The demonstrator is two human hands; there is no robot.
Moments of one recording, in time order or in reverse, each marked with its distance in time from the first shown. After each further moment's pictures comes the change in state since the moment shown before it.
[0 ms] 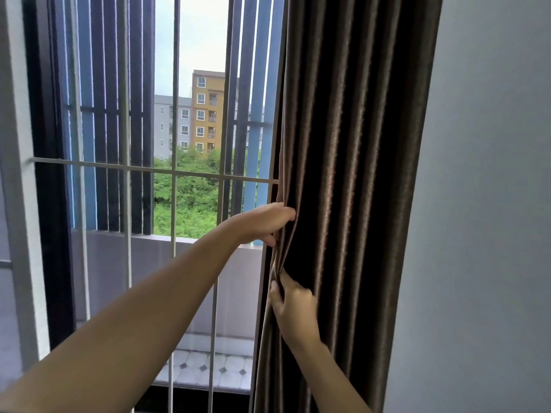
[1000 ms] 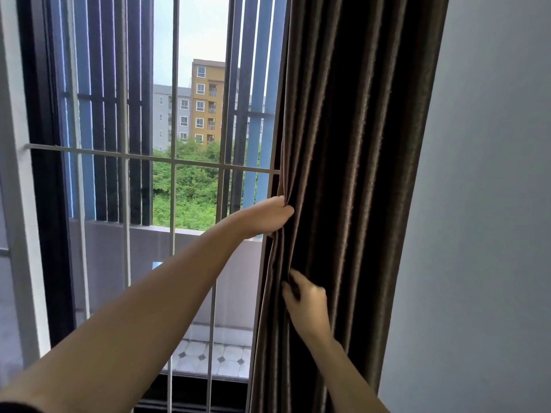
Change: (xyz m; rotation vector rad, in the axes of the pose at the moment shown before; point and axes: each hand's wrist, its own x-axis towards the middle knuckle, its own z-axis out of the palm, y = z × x) left_hand 0.002 -0.009 0.008 0.081 0.069 0.031; right_hand -0.007 0.024 -0.007 0.201 -0.044 0.144
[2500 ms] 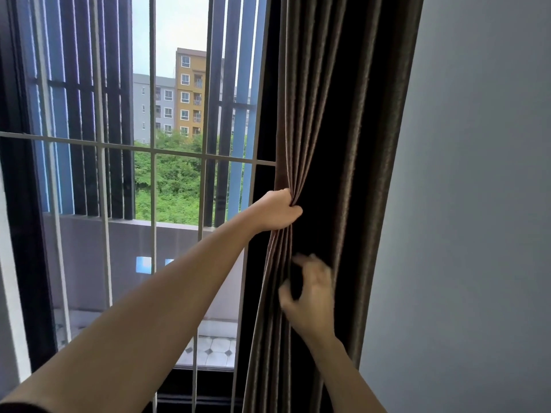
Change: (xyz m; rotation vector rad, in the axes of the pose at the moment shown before) left_hand 0.003 0.023 0.034 0.165 0.063 0.080; right_hand -0.019 0.005 -0.031 -0.252 0.152 -0.089
